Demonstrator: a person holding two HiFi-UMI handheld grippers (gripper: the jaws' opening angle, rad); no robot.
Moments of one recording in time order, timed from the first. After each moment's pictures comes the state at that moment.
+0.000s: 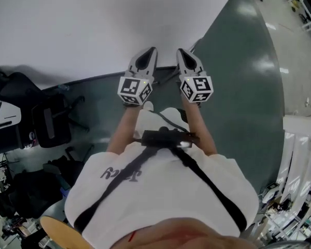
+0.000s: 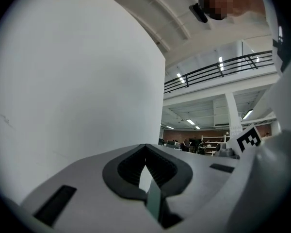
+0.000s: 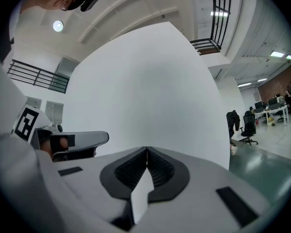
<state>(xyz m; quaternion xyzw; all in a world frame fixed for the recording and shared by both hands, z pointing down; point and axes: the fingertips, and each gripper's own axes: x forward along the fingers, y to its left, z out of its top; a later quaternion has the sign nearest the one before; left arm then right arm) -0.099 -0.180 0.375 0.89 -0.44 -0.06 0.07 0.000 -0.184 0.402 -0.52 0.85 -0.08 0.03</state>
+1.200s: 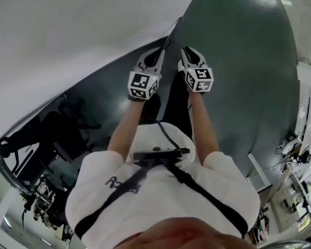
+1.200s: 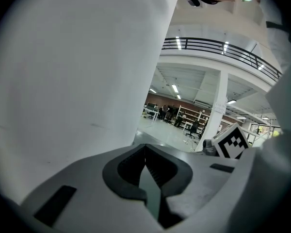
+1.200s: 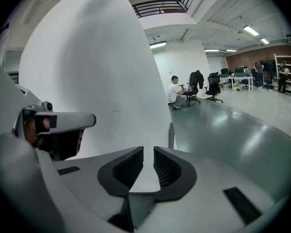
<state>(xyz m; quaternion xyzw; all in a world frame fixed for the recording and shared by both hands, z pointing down) 0.102 -0.302 0.615 0.93 -0.29 0.14 0.19 0.193 -0.277 0.685 -0.61 0.73 -0.30 -0.09</state>
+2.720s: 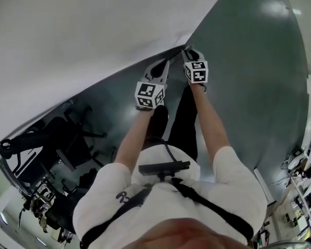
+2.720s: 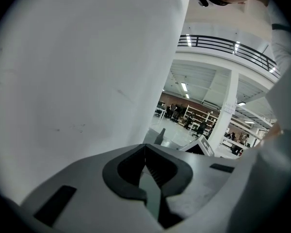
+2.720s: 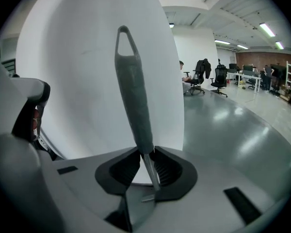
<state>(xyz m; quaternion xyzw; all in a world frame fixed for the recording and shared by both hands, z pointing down) 0.069 -0.320 0.698 0.91 -0.33 0.15 0.23 0.169 -0.347 0.835 -0.59 0.72 -0.32 -0.18</state>
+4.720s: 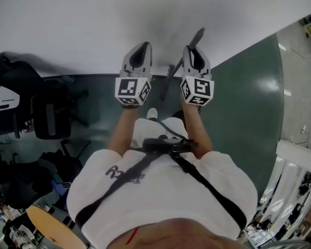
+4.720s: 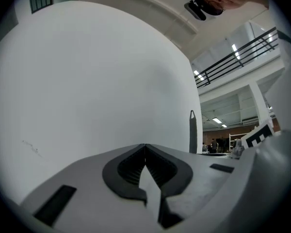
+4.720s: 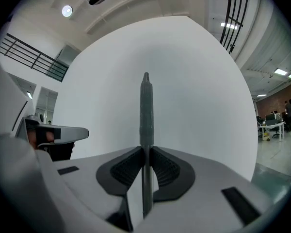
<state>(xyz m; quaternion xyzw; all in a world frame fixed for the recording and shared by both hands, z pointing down) -0.256 -0.282 0.340 0.81 -0.57 -0.08 0.04 -0.104 -0.307 0.361 -0.55 0.83 -0.02 0.01</state>
